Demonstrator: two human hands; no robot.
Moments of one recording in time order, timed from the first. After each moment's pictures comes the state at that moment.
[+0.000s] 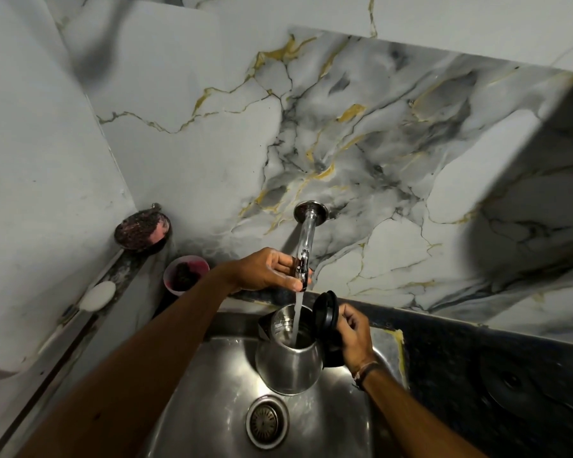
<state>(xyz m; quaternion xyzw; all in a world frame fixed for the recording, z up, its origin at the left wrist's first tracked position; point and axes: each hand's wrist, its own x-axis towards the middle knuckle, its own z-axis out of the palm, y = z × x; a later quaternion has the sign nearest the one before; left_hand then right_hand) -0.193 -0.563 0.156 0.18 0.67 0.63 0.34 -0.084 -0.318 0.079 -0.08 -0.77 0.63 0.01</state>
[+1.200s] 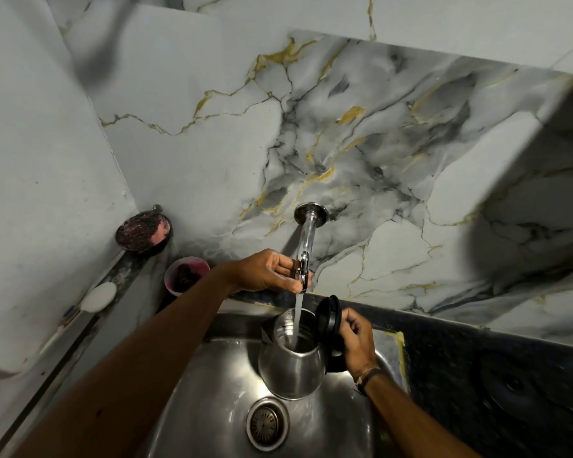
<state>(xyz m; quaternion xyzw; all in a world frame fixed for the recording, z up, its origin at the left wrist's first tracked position) -0.192 -0.563 0.162 0.18 0.70 0.60 0.33 -0.080 -0.312 0.072 -0.08 -0.77 0.64 0.01</state>
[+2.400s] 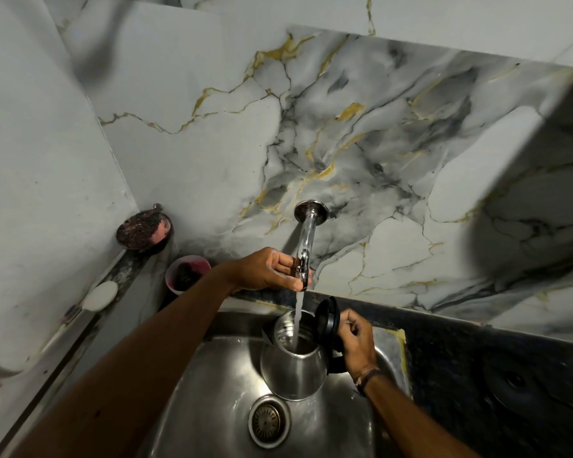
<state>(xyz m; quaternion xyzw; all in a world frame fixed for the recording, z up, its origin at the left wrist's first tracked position) -0.188 -0.563 0.167 0.18 0.73 0.58 0.32 -0.073 -0.314 0.074 -0.09 -0.79 0.61 0.02</state>
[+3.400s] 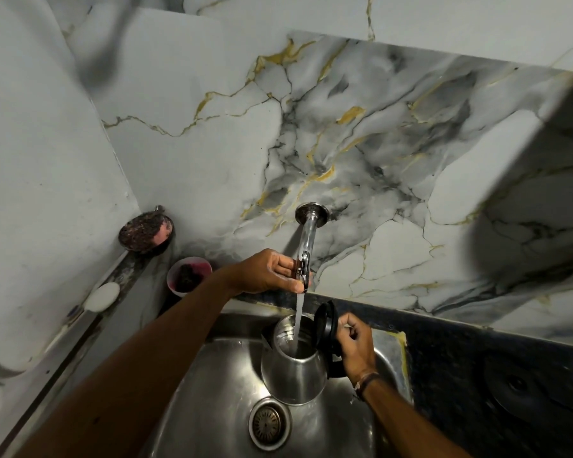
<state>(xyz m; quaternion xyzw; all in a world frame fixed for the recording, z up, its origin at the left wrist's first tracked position) -0.186 -0.561 0.164 0.18 0.73 0.59 0.28 -0.068 -0.319 0.075 -0.10 -0.78 0.61 0.02</state>
